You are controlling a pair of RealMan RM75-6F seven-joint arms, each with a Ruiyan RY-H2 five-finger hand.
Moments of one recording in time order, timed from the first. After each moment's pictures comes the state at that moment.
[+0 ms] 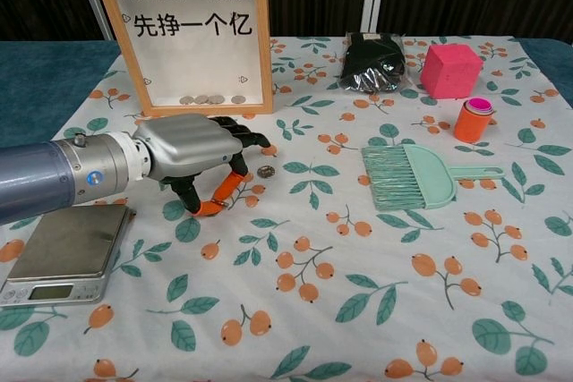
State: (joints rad) left arm -0.90 -1.68 -0.03 -1.33 1.18 0.81 0.53; right arm 0.03 -0.99 0.10 -1.82 -1.20 1.39 -0.13
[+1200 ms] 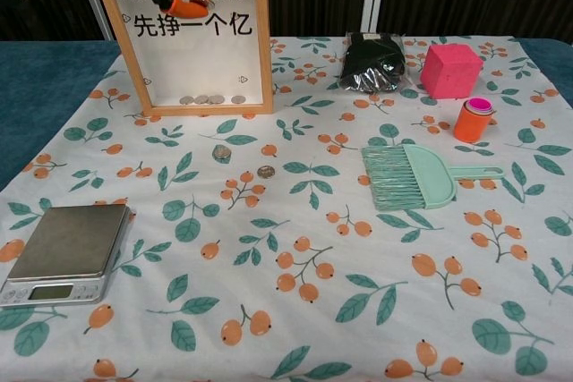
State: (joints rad) left arm -1.01 -1.12 -0.31 -1.81 0.86 0.72 0.47; right arm 0.02 -1.00 0.11 -1.83 -1.17 1.41 -0.13
